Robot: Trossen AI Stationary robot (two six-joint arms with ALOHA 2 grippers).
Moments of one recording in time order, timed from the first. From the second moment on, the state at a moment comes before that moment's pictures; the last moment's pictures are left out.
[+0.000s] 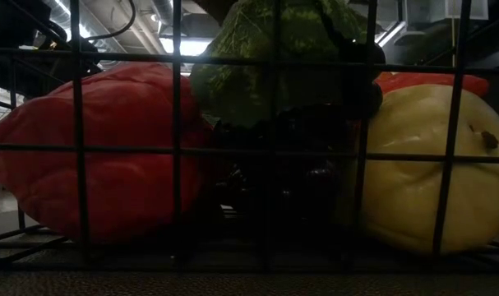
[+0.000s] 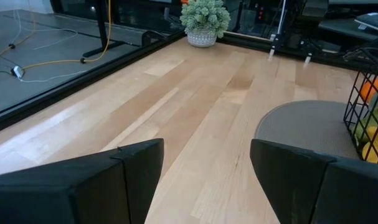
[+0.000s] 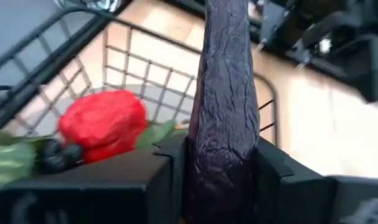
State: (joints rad) left arm -0.06 0.38 0.01 0.22 -0.49 -0.17; right arm 0.41 1.76 1.21 -0.03 0.27 -0.17
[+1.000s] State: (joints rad) left arm -0.06 0.38 0.01 0.22 -0.49 -0.17; right arm 0.41 1.75 1.22 -0.10 0.27 -0.14
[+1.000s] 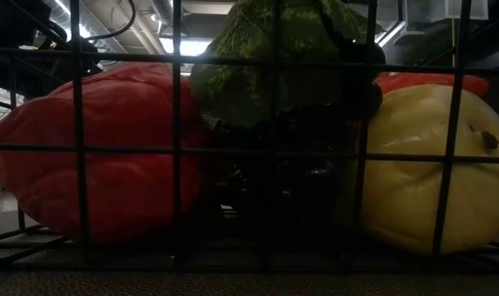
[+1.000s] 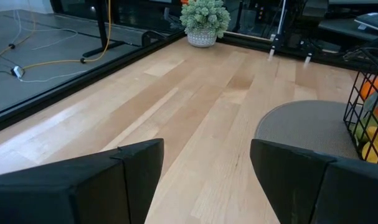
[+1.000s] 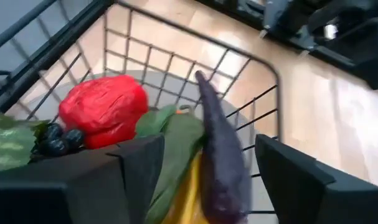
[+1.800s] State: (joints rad) left arm -0.06 0.38 0.01 0.22 -0.49 -0.17; right arm 0.45 1.75 1.71 -1.31 0.45 0.11
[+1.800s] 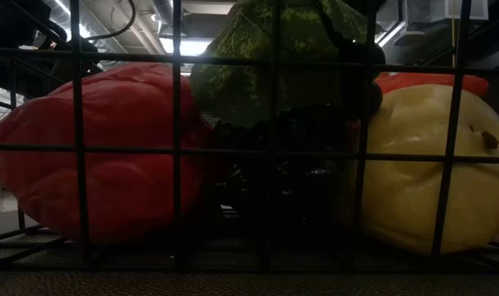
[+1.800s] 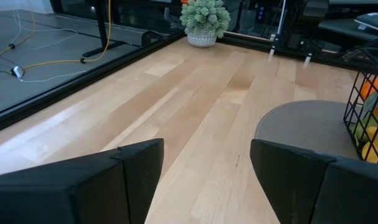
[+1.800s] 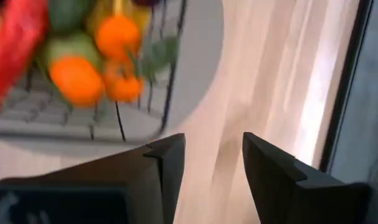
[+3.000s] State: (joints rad) left arm -0.06 0.38 0.01 0.22 -0.49 -0.17; right arm 0.32 0.32 0.16 -0.14 0.49 0.19
